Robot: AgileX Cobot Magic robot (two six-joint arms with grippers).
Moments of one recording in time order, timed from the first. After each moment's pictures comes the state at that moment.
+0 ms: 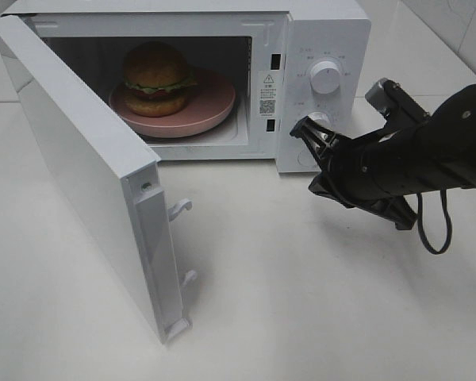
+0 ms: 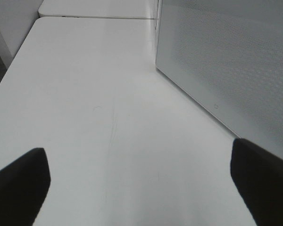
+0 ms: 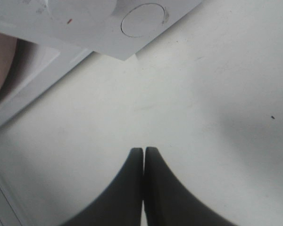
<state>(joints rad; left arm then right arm) 0.04 0.00 -0.50 -0.08 1.05 0.02 0.46 1.65 -0.69 0.80 -0.13 0.26</state>
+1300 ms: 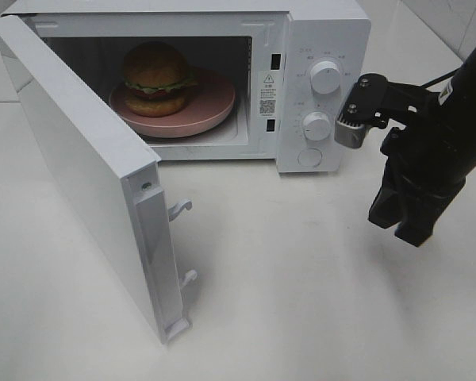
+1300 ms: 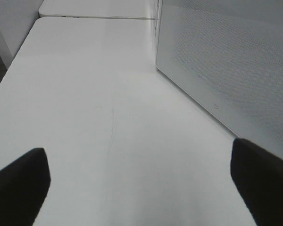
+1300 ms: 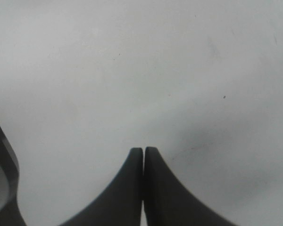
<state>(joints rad) 0.04 0.00 -0.50 -0.08 1.05 0.02 0.34 1.52 -0.93 0.19 0.79 -0.80</state>
